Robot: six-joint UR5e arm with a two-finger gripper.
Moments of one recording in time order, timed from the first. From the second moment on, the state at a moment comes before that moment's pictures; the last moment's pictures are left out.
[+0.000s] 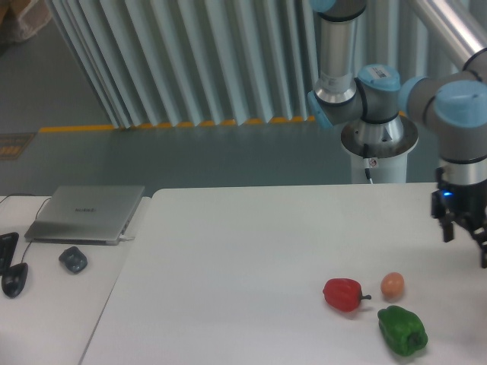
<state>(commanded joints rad) 2.61 -1.85 -1.54 -1.05 1.55 1.38</state>
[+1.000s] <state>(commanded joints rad) 2.84 -1.97 -1.48 -1.06 1.45 1.38</state>
